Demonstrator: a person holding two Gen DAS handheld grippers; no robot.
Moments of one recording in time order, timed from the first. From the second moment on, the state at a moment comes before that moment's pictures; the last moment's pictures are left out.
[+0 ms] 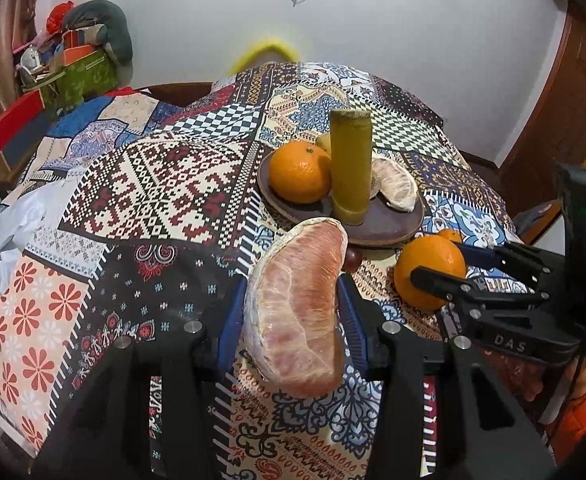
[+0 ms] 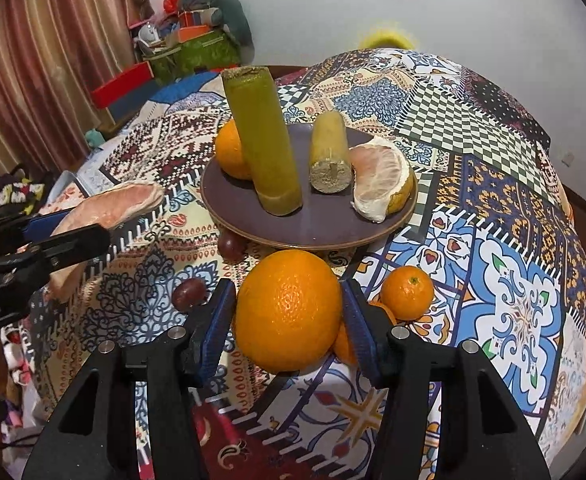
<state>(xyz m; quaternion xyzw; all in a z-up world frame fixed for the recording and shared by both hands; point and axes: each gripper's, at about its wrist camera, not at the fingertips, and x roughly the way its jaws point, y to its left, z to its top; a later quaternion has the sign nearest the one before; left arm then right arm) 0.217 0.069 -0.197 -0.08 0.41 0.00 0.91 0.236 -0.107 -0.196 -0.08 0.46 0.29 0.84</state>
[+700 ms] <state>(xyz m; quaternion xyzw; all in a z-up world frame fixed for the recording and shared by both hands) 0.247 0.057 -0.228 -0.11 0.47 -0.05 0.87 0.245 -0.126 -0.181 -0.04 0.44 0.29 0.85</state>
